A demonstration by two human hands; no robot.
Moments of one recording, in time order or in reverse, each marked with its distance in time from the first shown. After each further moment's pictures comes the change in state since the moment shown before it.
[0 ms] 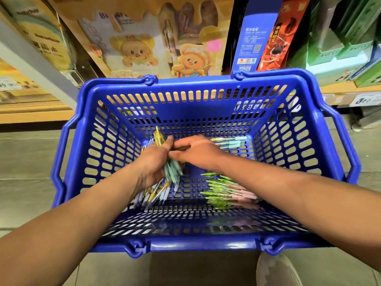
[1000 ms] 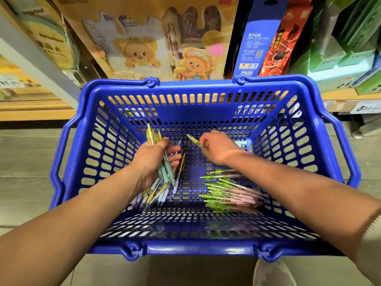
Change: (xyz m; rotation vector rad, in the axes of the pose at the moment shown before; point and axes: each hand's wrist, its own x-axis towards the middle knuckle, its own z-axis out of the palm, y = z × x) left_hand -0.002 0.003 0.004 -0.071 0.148 0.111; right_hand 0.021 0.038 -0.044 -0.666 0.144 0.097
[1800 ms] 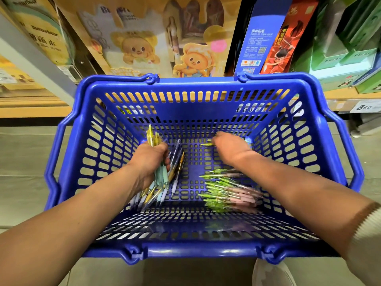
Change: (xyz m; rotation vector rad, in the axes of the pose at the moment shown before) left_hand 0.005 -0.004 -0.008 0.140 0.041 -0.040; right_hand -0.001 0.024 0.000 -0.425 -0.036 0.017
